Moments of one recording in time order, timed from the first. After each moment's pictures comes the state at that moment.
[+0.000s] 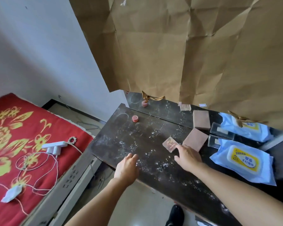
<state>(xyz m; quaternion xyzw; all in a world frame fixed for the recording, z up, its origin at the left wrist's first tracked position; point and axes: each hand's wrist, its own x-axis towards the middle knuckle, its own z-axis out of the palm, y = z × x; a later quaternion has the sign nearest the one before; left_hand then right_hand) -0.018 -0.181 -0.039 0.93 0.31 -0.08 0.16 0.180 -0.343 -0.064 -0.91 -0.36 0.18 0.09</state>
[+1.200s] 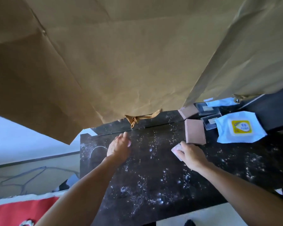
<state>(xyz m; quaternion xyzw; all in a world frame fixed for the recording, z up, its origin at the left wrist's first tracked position) 0.204 0.051 -0.096 0.97 0.04 -0.18 0.19 0.192 -0.241 -0.098 -0.98 -0.04 0.17 0.12</state>
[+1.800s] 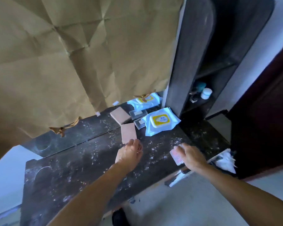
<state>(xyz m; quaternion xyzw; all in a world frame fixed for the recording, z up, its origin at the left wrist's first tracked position) 0.112 -0.241 -0.012 0.97 -0.19 -0.07 0.16 0.052 -0.489 -0.016 -0.96 0.13 0.07 0.25</state>
